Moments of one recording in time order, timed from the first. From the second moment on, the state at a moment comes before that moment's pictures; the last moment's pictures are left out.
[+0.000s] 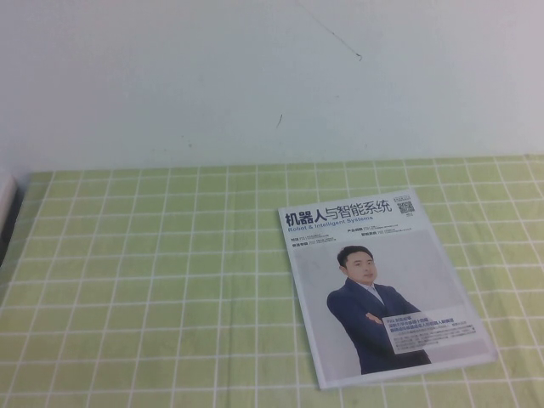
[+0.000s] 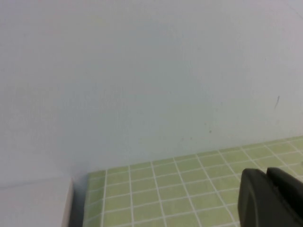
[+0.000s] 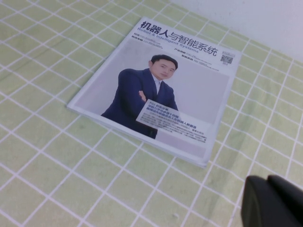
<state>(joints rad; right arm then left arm) 0.18 0.14 -0.43 0.28 0.91 -0.51 -0.15 0.00 0.02 0.03 -0.02 0.02</state>
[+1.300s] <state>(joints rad) 0.18 0.14 -0.43 0.28 0.91 -0.51 -0.10 -0.01 0.02 -0.10 0.35 0.04</state>
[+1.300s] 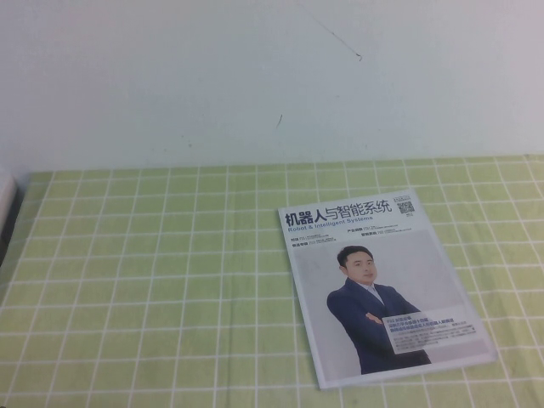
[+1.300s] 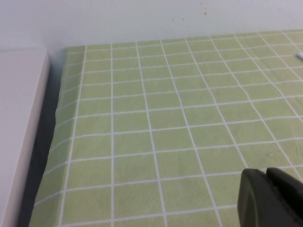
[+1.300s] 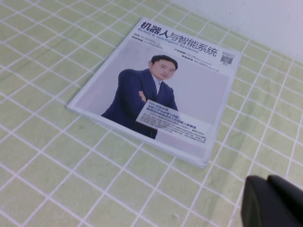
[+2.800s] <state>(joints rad) -0.03 -0.01 0.02 0.07 0.42 -0.20 -0.10 -0.01 0.02 -0.09 0.36 0.04</state>
